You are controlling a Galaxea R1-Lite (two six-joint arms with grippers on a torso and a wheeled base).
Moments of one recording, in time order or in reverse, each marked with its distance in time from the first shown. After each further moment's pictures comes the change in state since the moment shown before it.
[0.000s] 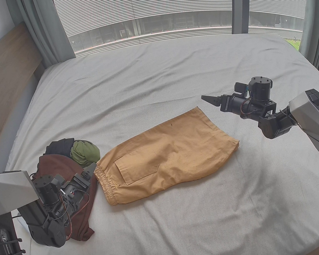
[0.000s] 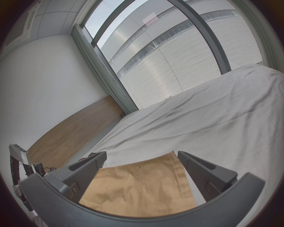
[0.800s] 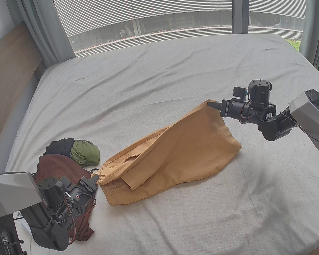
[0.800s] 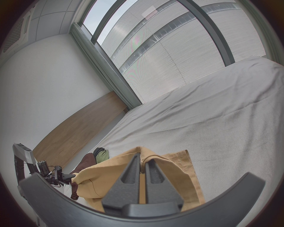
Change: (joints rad) left arm -0.039 -0.011 0.039 0.000 -0.032 0.011; right arm 0.005 -0.011 0.047 0.015 0.063 0.009
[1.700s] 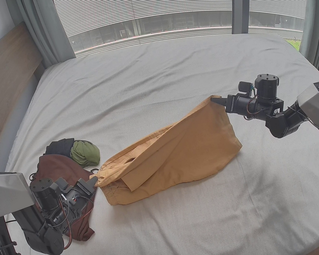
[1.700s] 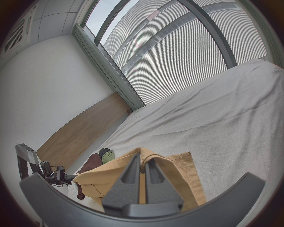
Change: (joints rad) left arm -0.013 -0.090 0.099 0.000 -0.007 0.001; right arm -0.009 -0.114 0.142 -0.040 0.028 0.002
